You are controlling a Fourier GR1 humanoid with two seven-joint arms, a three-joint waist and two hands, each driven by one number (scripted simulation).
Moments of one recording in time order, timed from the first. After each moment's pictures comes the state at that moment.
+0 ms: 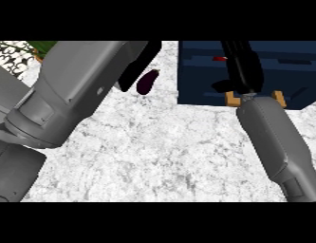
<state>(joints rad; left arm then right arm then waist) -1.54 0.13 -0.29 -0.41 0.55 0.57 0.08 -0.78 -0.18 0.04 -0.81 1.03 -0.49 -0.05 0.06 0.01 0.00</state>
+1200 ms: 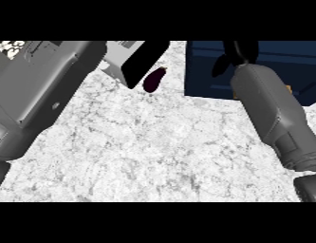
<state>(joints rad) -1.30 0.29 -0.33 -0.76 0.51 0.52 0.22 -1.14 -0.19 -0.11 -0.34 1.03 -0.63 -0.17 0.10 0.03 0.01</state>
